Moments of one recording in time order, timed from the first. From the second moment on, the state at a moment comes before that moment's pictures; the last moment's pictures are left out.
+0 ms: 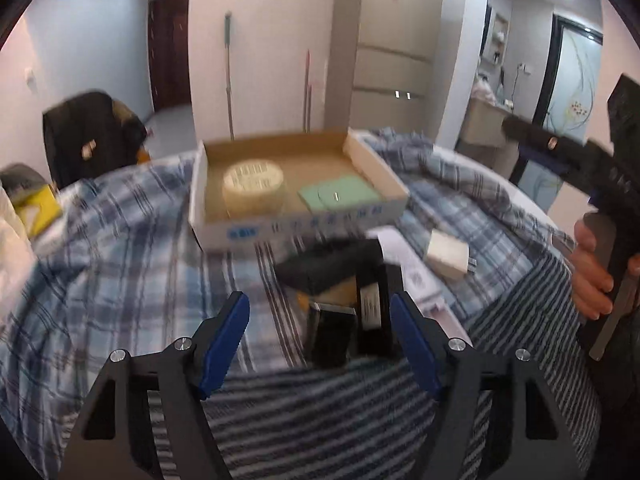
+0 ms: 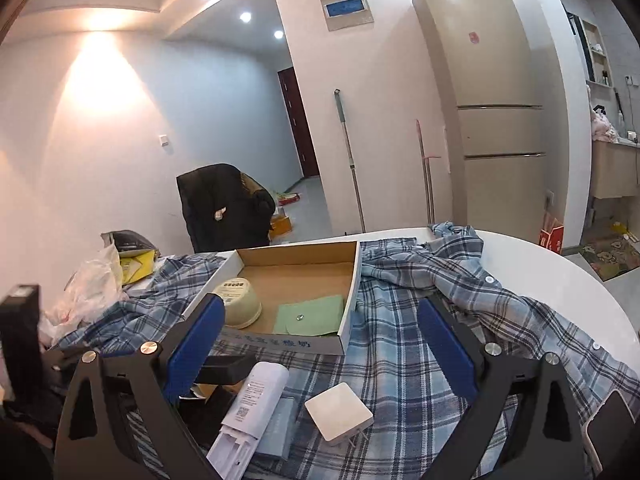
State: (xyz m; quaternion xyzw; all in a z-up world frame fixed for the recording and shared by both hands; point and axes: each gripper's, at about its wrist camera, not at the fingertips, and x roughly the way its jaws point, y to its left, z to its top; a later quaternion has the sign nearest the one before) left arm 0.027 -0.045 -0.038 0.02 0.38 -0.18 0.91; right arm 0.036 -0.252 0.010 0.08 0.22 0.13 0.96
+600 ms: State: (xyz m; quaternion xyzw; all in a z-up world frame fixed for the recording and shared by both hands) left arm 0.053 -0.056 -0.062 0.00 0.45 -0.21 0.87; right arm 0.039 -0.248 0.002 0.07 0.24 0.12 0.96
